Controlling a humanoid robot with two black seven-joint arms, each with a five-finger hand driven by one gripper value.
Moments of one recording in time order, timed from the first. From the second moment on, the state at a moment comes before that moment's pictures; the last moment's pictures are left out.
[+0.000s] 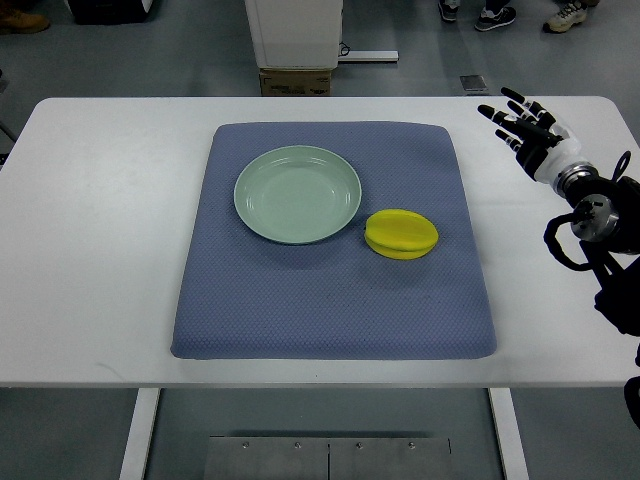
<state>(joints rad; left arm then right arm) -0.04 0.00 -0.10 -0.21 0.09 0.07 -0.21 0.79 -0.16 1.11 0.63 -0.49 0.03 0.01</state>
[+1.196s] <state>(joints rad) -0.03 0.00 -0.10 -0.21 0.09 0.06 -0.21 0.79 -0.18 1.11 0.63 -0.47 0.04 0.01</state>
